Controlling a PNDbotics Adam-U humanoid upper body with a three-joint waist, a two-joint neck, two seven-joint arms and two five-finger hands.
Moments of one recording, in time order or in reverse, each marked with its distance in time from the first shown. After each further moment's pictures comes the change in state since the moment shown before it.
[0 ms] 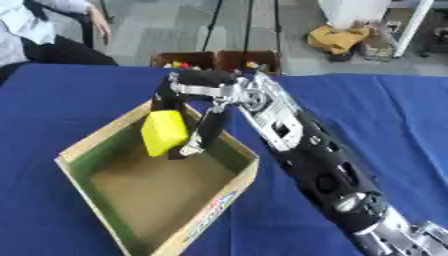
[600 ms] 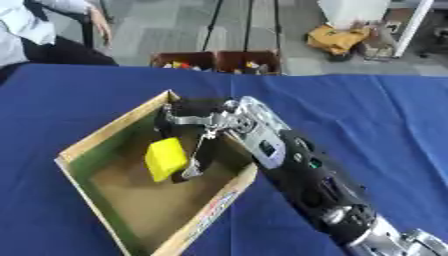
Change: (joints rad) left arm -0.006 0.000 -0.005 0.000 0.016 -0.006 0.000; right arm 0.026 0.026 0.037 0.065 0.115 -0.112 -0.026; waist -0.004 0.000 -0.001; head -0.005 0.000
